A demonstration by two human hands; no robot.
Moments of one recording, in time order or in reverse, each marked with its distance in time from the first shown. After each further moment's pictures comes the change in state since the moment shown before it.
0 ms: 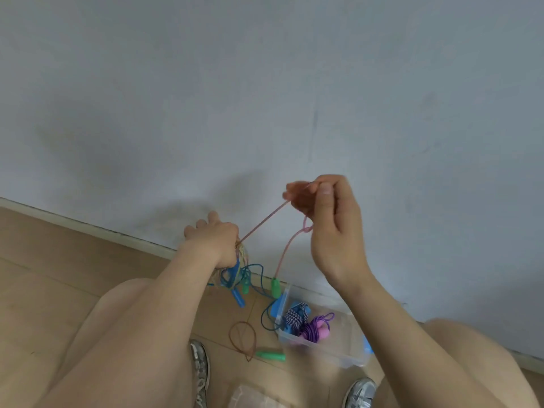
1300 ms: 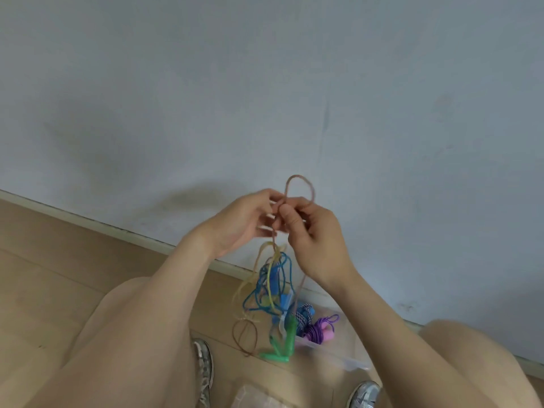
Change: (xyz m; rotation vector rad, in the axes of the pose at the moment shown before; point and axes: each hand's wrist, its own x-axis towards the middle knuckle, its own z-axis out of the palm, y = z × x) left_hand -0.013 0.018 -0.035 -1.569 -0.247 0.591; right_hand 0.000 0.030 0.014 -0.252 -0.211 0.115
